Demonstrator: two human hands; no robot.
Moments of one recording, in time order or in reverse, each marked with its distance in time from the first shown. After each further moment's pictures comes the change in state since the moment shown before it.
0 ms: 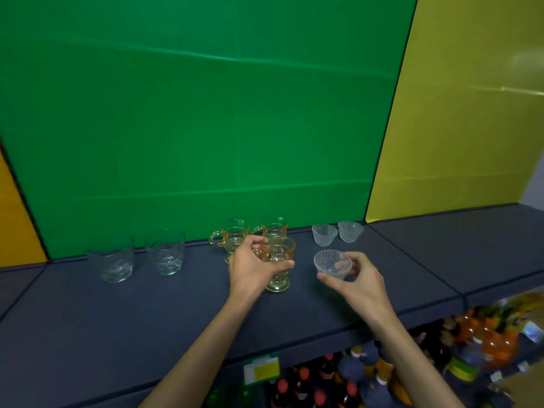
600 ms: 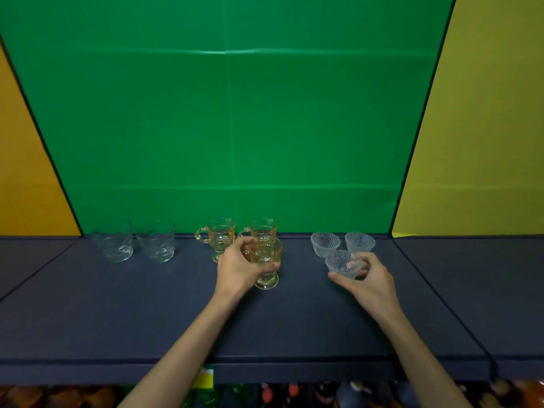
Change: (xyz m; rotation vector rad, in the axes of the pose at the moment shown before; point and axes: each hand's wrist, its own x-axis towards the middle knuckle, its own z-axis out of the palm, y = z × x) left_hand 0.008 0.019 0.061 0.178 0.179 -0.141; right_hand 0.120 0.082 -0.034 0.063 -0.216 -0.045
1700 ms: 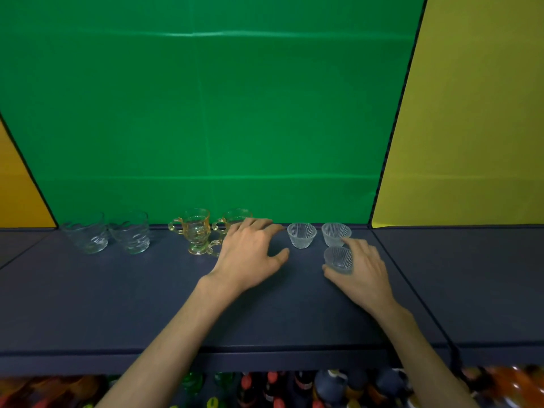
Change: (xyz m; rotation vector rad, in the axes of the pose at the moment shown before) left_hand -0.028 0.075 0.030 0.825 -0.141 0.558; right_hand 0.014 0.016 -0.039 -0.456 -0.058 -0.186
